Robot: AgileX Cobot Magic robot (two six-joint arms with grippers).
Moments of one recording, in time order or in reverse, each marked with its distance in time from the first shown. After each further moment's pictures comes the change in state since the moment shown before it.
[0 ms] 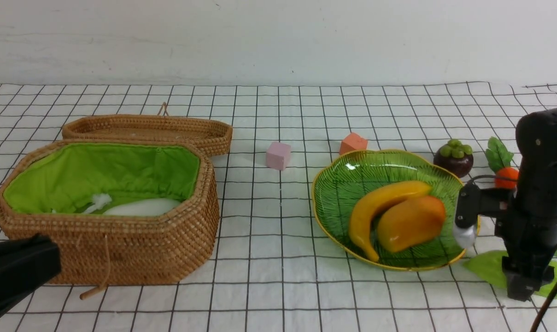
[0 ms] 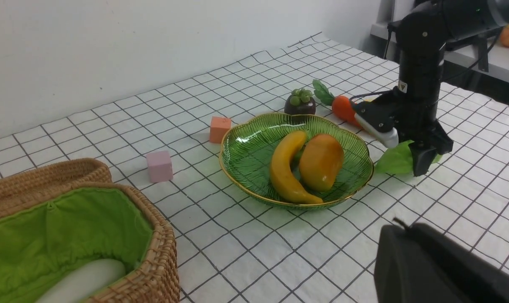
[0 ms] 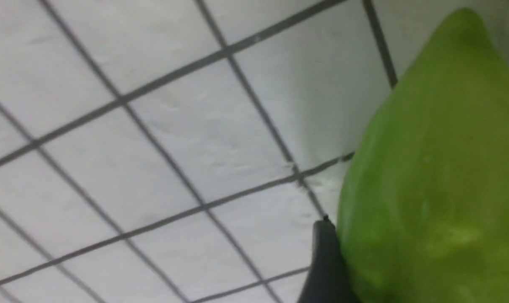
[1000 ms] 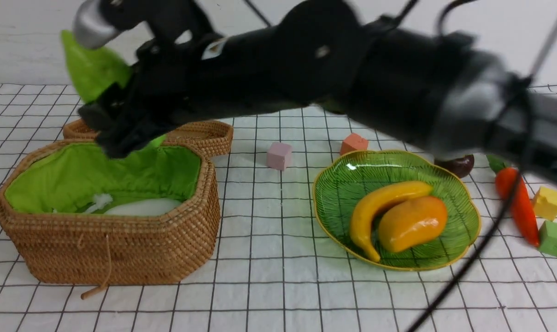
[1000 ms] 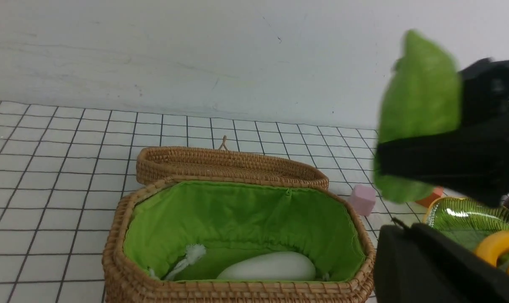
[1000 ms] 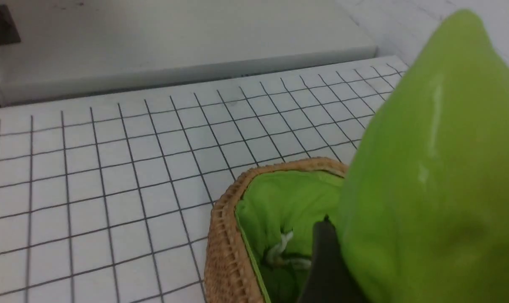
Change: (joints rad) right arm 0.771 0.140 -0.636 0.763 -0.752 0.100; left arm 0.000 0.000 -0.008 0.871 0.173 -0.967
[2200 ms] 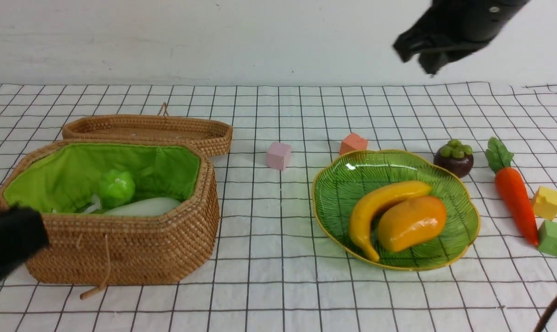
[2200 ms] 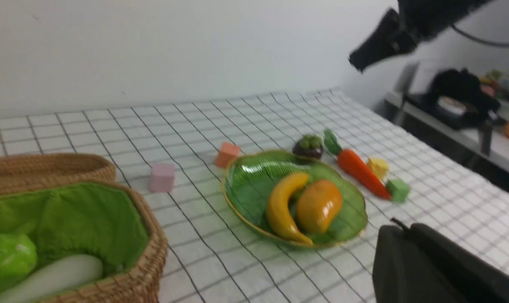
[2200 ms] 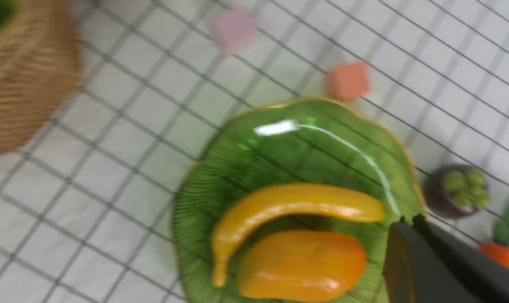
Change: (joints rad) right arm -0.501 -0.241 -0.112 -0.774 0.900 0.788; left arm 0.000 0.000 0.000 -0.835 -0.208 0.751
